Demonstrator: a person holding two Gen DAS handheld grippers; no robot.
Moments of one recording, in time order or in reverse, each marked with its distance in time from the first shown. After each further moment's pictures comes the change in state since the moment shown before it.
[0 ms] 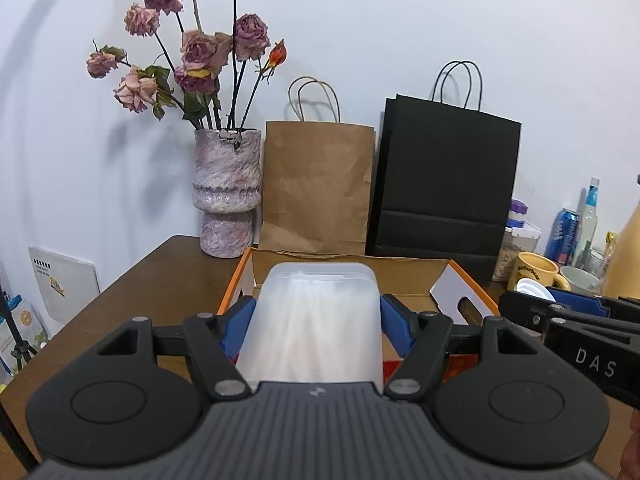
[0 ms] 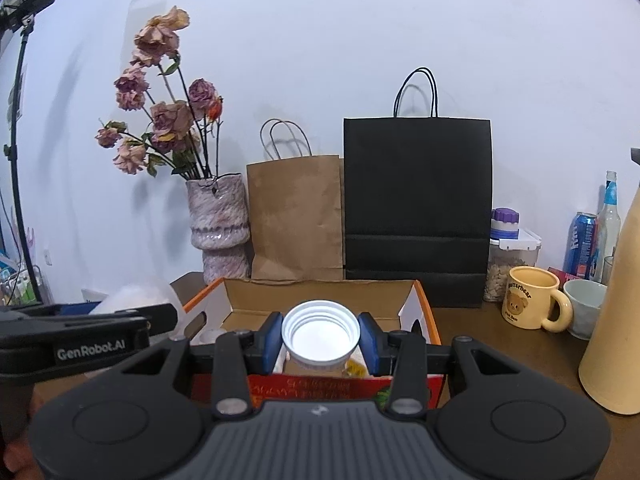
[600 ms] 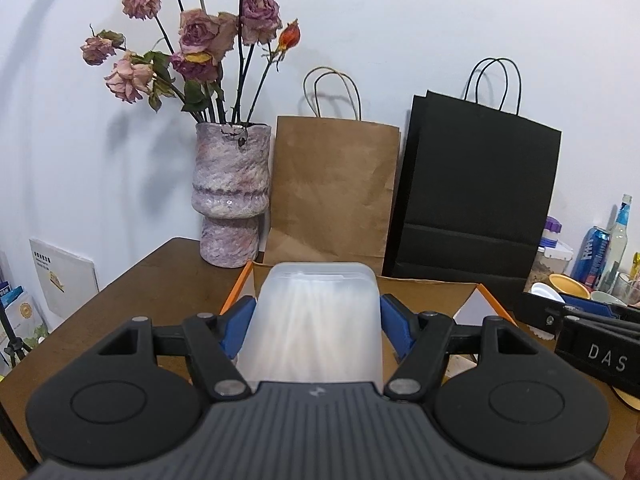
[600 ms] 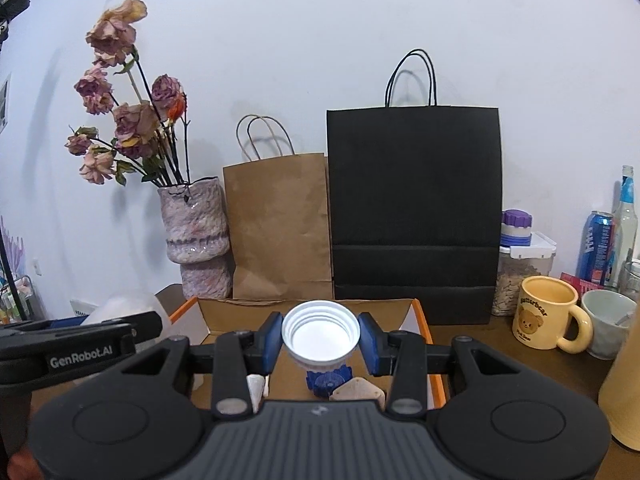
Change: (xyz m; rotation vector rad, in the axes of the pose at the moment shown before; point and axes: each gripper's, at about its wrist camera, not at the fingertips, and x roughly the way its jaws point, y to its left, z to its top) left arm 0.065 0.001 0.023 -0.038 0.009 0.045; right arm 0.070 -0.019 0.024 0.020 0.018 0.000
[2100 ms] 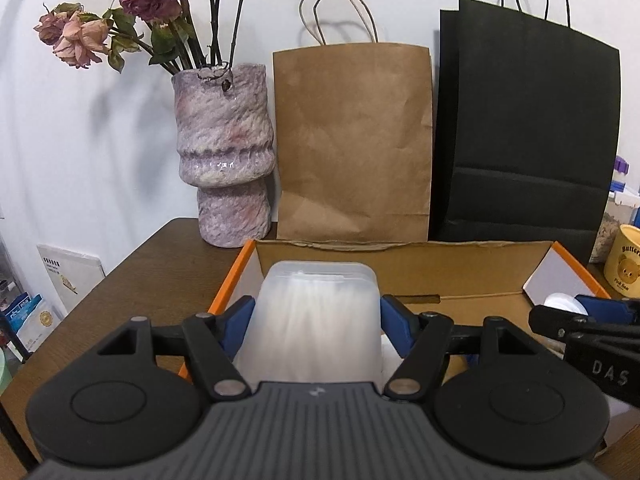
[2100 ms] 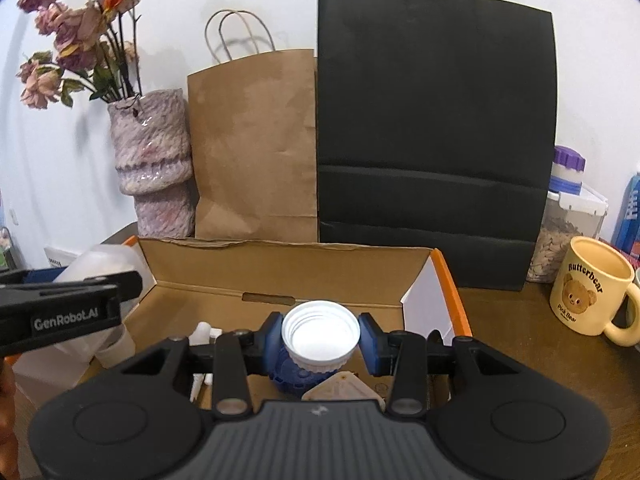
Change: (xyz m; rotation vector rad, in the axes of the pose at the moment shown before) left arm 0.106 -0.003 -0.006 0.107 0.125 0.097; right arm 0.125 -0.016 -0.021 -0.023 0.189 -0.016
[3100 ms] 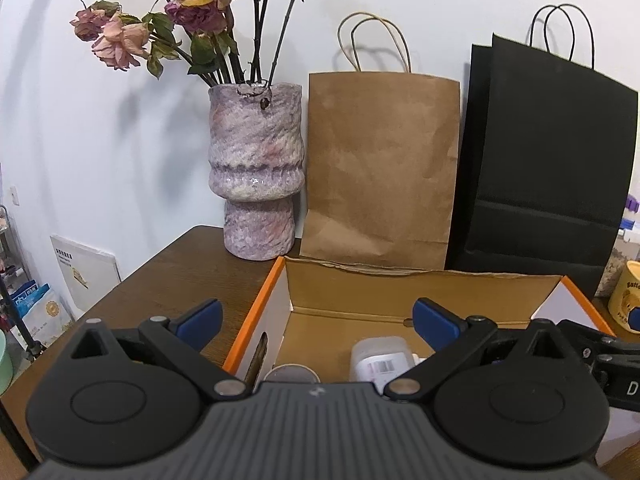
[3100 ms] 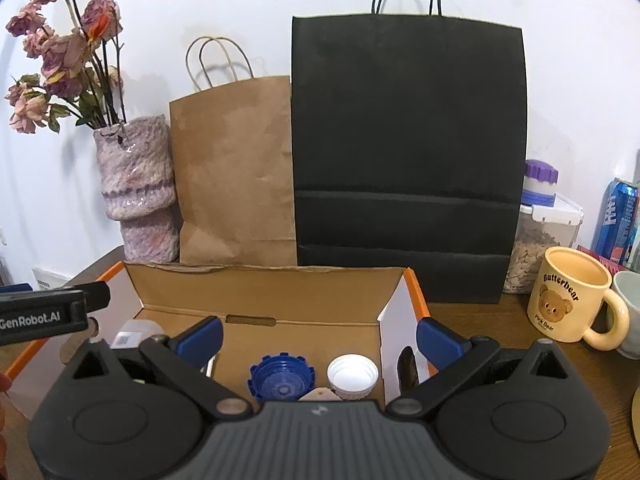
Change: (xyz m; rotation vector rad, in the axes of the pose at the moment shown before) left arm -0.016 0.018 0.006 -0.084 -0.050 0.029; right arm -0.018 -0.005 0.007 0.015 -0.072 -0.049
